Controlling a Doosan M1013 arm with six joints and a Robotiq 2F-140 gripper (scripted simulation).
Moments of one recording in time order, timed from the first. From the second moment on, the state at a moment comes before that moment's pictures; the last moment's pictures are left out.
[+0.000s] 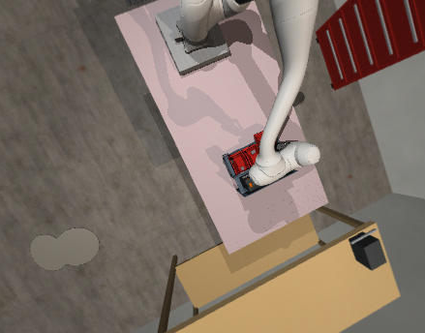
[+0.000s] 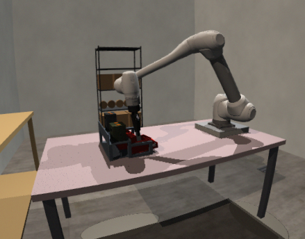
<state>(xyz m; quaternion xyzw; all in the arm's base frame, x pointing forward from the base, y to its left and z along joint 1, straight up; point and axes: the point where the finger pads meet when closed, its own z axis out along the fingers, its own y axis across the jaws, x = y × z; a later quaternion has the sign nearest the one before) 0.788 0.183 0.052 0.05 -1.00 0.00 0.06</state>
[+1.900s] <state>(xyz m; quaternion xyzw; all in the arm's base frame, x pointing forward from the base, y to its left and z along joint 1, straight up) 0.787 0.183 0.049 0.05 -1.00 0.00 0.04</state>
